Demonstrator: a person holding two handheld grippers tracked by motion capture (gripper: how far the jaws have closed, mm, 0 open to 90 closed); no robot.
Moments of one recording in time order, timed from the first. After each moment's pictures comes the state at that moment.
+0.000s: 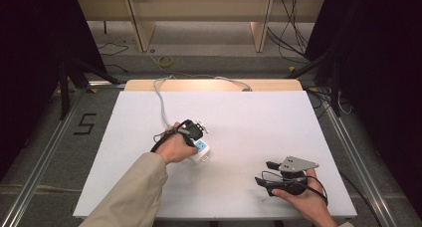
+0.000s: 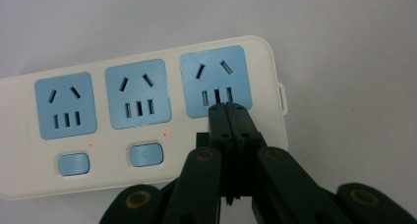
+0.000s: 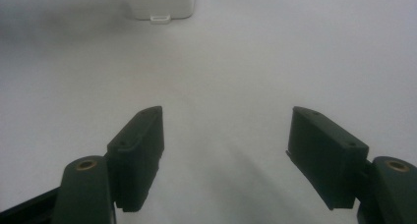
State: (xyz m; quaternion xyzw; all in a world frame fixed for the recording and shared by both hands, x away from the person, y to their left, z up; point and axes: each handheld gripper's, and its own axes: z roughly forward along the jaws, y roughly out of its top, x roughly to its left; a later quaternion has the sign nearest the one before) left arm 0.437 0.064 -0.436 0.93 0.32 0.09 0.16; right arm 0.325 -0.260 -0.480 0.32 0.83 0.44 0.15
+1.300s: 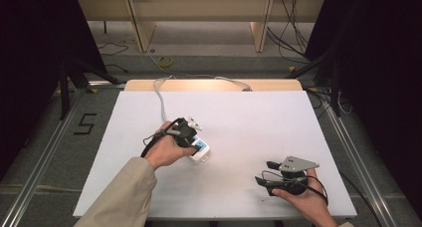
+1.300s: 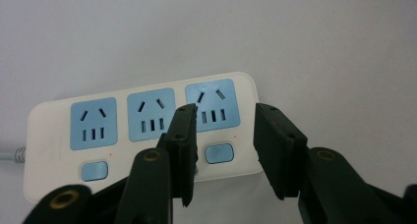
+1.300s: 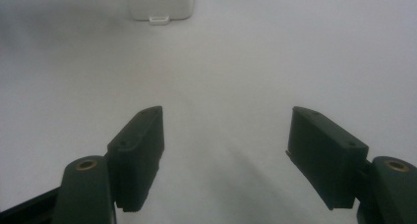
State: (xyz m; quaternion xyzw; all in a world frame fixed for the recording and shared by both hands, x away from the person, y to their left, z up) left arm 0.419 0.082 -0.417 0.90 0.31 0.12 0.27; right arm 0.325 -0.261 -0.479 0.32 0.83 0.44 0.15
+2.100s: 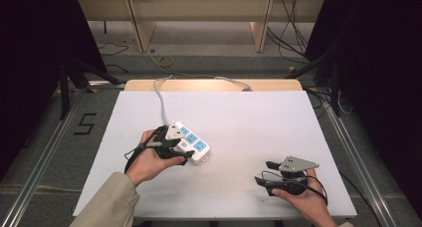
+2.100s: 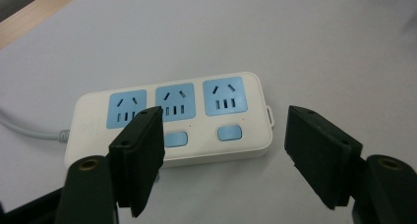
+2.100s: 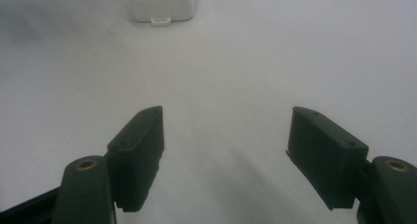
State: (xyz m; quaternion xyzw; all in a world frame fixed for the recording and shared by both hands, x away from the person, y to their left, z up) left arm 0.383 0.124 -0.419 0.86 0.32 0.18 0.35; right arm 0.325 -0.260 -0.479 0.32 0.83 0.44 0.15
